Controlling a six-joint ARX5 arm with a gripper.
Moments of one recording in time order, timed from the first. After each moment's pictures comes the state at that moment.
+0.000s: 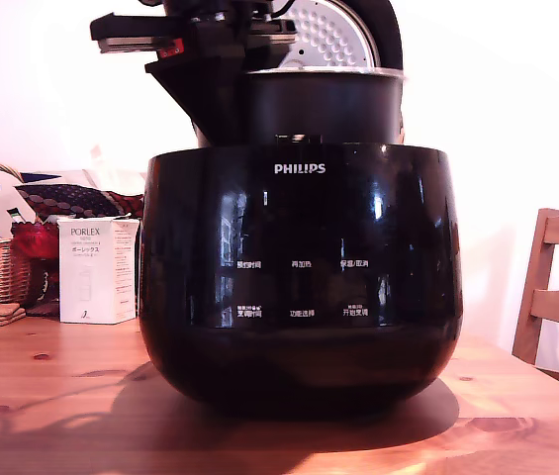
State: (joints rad) arm -0.88 1.70 1.59 -1.08 -0.16 1.32
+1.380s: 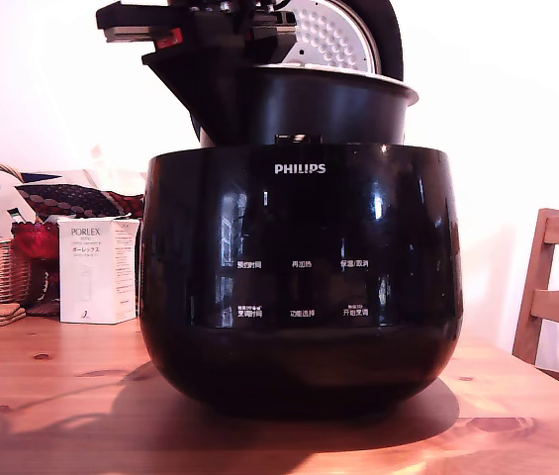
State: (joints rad) arm -0.88 1.70 1.61 -1.10 -0.16 1.29
